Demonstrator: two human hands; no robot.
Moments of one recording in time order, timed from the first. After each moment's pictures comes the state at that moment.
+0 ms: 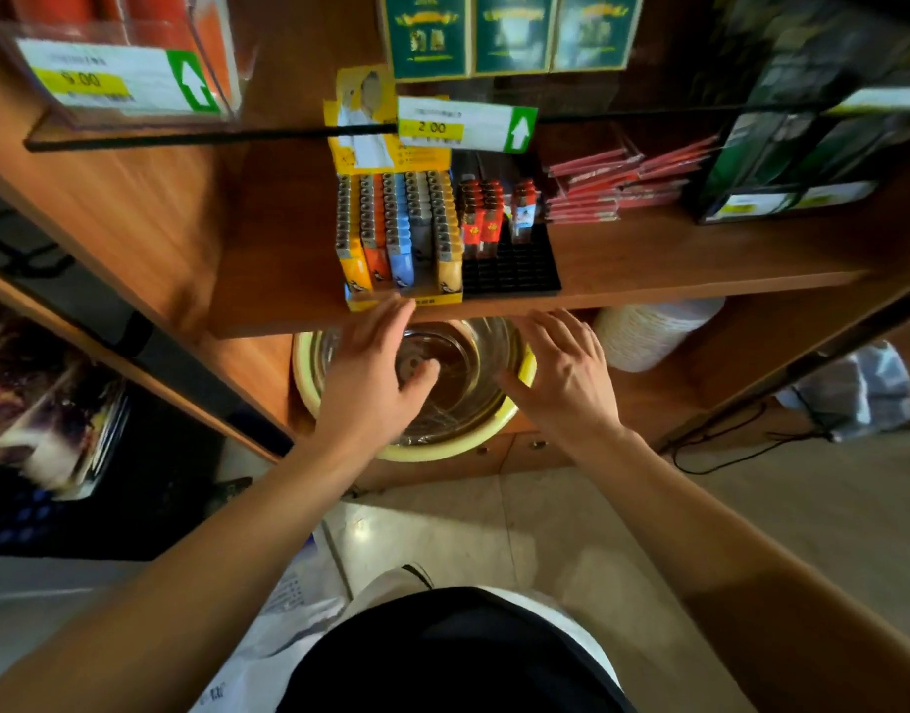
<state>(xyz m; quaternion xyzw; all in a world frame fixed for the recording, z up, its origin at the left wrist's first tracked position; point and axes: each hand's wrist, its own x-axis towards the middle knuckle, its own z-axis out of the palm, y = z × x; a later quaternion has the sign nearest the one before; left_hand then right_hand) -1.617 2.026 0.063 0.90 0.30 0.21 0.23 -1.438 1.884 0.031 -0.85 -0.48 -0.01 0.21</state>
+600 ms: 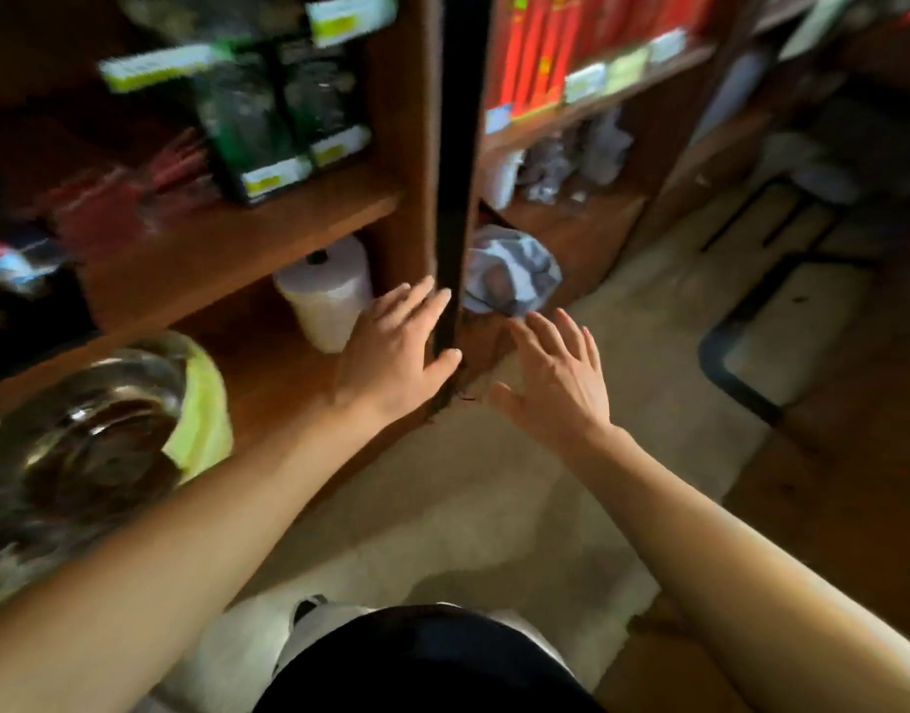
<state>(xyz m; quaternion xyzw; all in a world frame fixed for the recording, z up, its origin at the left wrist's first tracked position) -1.371 1.689 0.079 0.98 -0.05 0.10 0.19 -1.344 1.486 0.058 -0.98 -0.18 -0.03 0.11</state>
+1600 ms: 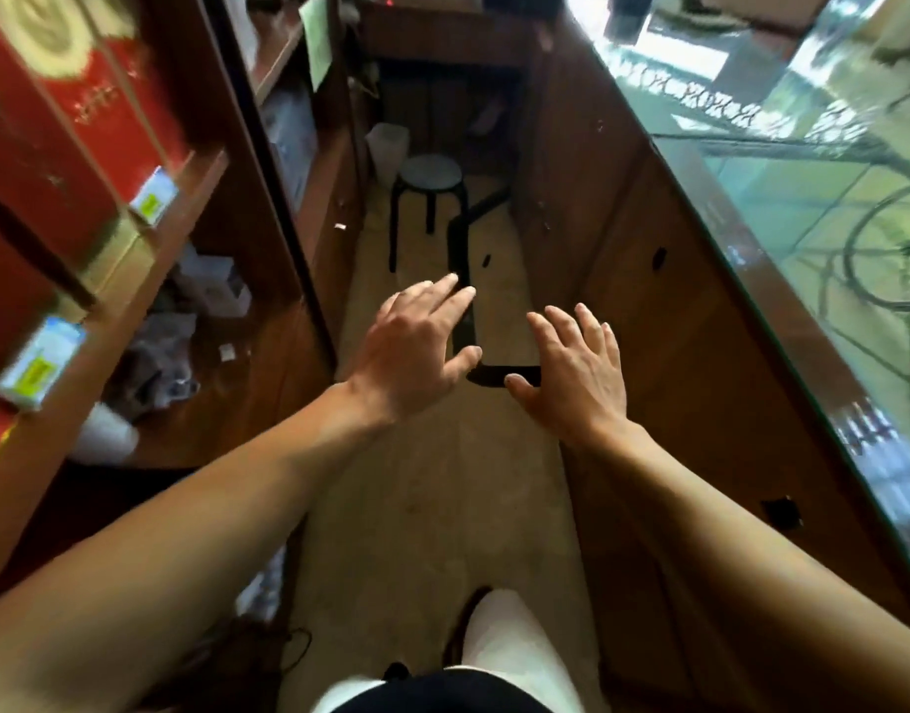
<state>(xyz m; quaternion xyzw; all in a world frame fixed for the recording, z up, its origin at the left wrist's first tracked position) -0.879 1.245 0.107 0.84 -0.50 0.06 0.21 -1.019 1.103 0.096 -0.95 0.29 -0.08 0.04</state>
